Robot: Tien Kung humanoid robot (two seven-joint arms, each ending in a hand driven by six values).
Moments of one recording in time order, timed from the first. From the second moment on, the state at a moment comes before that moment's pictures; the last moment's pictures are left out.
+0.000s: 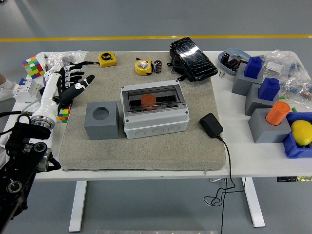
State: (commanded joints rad) left arm -0.24 0.12 -1.37 -1.27 1.42 0.22 -0.03; right arm 0.03 -0.38 0.40 0.34 0.01 -0.11 -0.01
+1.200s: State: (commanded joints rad) left arm -0.18 0.15 -1.40 -1.34 1.40 0.18 -0.02; right arm 0.02 -0.36 0.43 0.33 0.00 -0.11 -0.02
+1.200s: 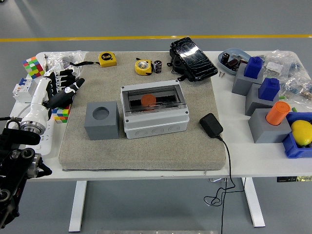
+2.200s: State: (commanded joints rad) left arm -0.19 0.15 -1.37 -1.36 1.39 0.17 -0.02; right arm 0.03 -0.38 0.44 0.33 0.00 -0.11 -0.03
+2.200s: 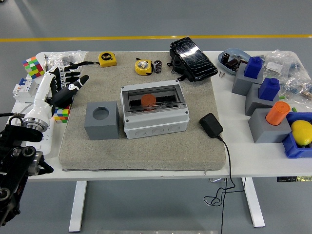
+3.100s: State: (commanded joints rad) left arm -0.18 0.17 -1.33 -1.33 1.38 0.16 -0.03; right arm 0.01 -0.34 0.43 0.30 0.05 -0.11 -0.04
